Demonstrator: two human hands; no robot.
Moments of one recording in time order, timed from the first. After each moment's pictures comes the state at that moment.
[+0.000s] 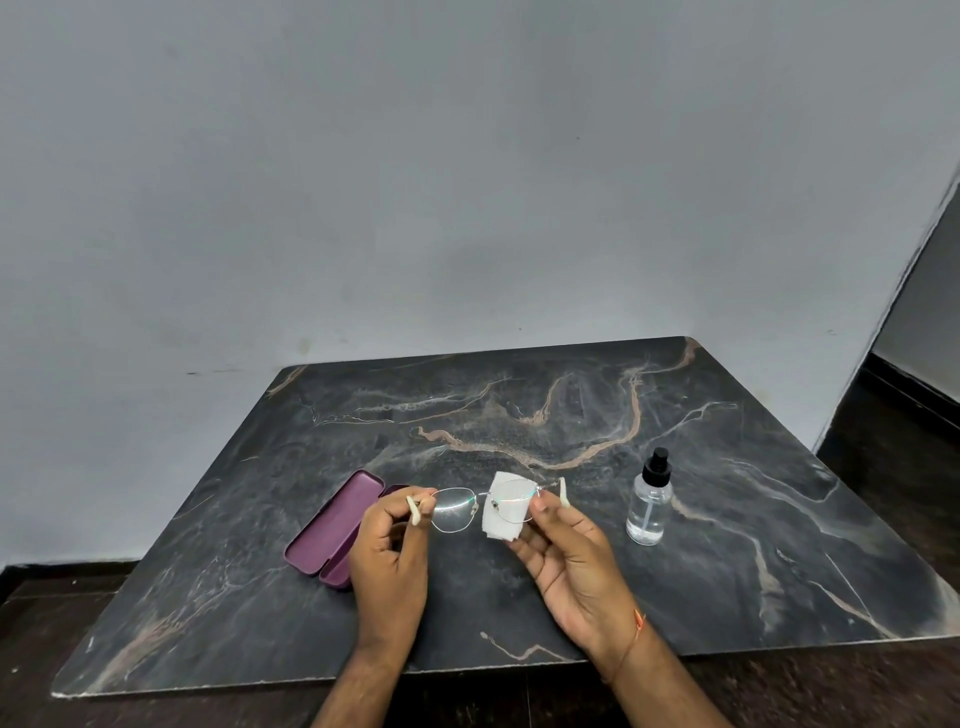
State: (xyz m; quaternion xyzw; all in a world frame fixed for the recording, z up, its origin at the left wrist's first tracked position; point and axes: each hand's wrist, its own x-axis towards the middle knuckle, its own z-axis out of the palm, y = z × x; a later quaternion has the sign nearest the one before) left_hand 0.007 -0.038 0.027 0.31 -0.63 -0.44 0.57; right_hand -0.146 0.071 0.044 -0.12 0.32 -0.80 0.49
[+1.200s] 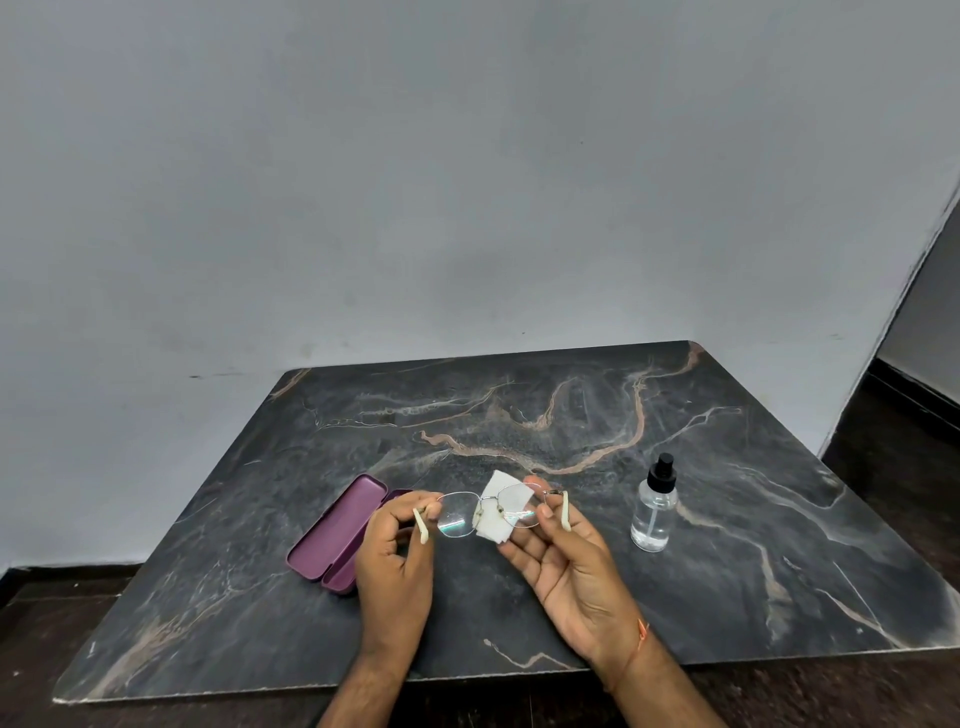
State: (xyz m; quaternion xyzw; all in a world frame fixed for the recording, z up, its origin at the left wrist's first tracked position) left_hand 0.006 -0.041 0.026 0.32 -0.64 -0.42 0.56; right_hand -0.144 0.069 0.042 -0.12 0.31 -0.80 0.51
